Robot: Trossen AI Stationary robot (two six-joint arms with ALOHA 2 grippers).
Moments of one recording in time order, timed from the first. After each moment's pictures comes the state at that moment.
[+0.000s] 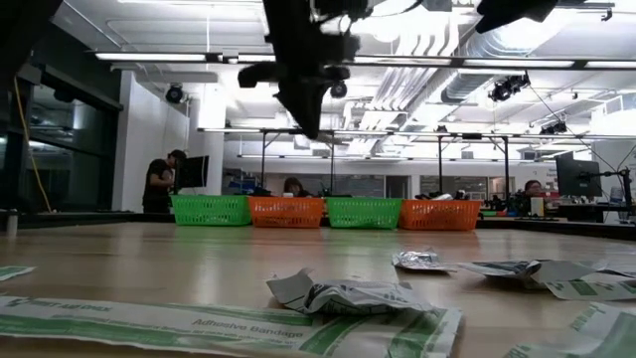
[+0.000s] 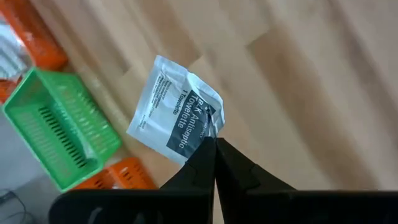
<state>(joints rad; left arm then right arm) 0.07 1.95 1.79 -1.08 -0.25 0.73 0.35 1.00 1.09 -0.91 0.56 0.55</state>
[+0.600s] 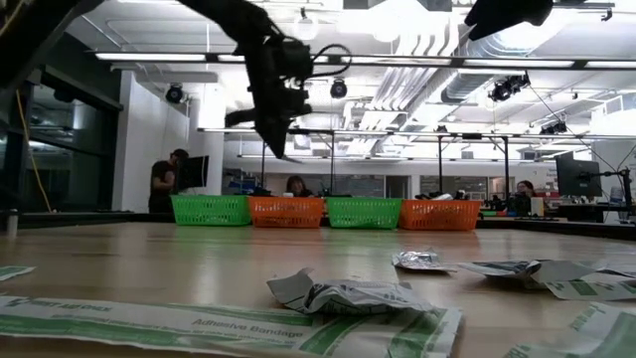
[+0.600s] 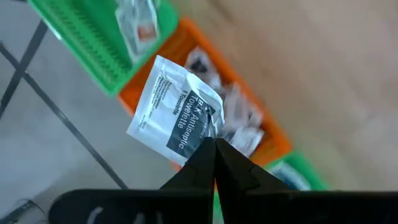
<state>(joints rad) 0.58 1.94 1.79 -1.03 -0.08 1.35 0.28 0.99 1.09 -0.91 0.62 0.56</state>
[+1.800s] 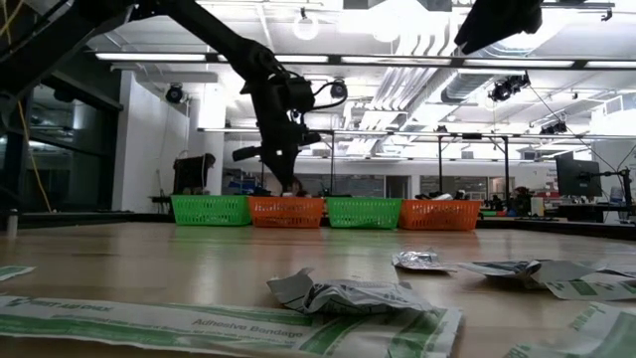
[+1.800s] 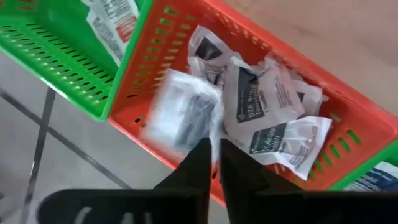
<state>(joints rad) 0.69 2.08 1.79 -0.88 0.01 1.72 0.11 0.99 1.09 -0.91 0.64 0.49</state>
